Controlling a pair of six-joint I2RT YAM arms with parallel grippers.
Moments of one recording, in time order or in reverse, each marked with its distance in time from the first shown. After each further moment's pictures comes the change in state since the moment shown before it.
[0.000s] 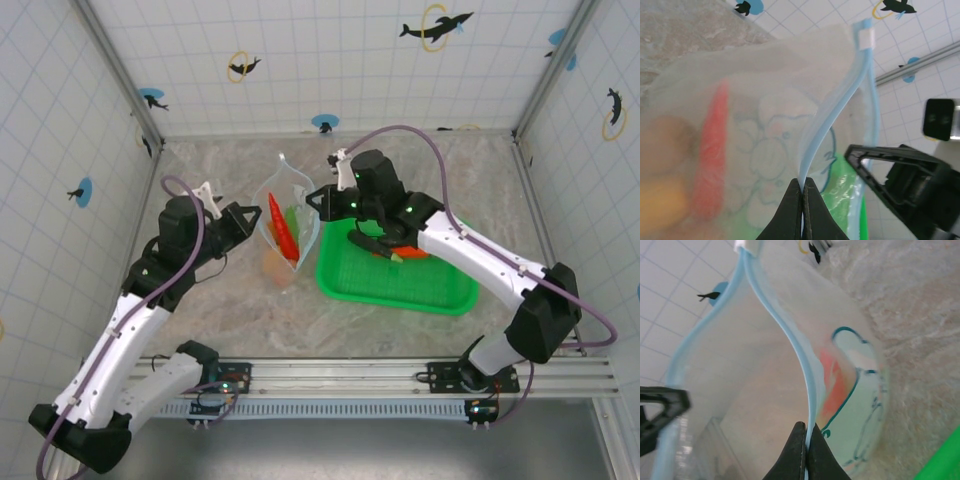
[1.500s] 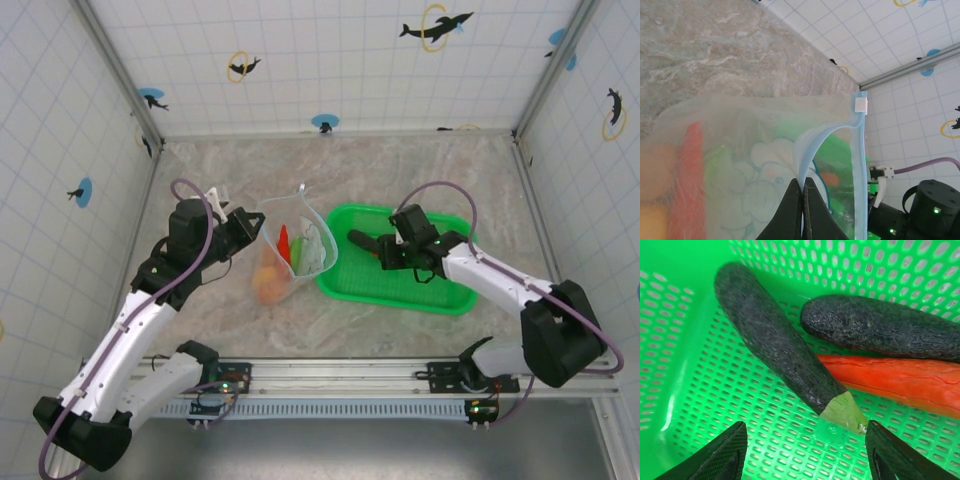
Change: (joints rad) left arm 0.000 0.016 -0.069 0.026 0.000 -0.003; right arm -0.195 -0.145 -0.518 -0.195 0.312 -0.191
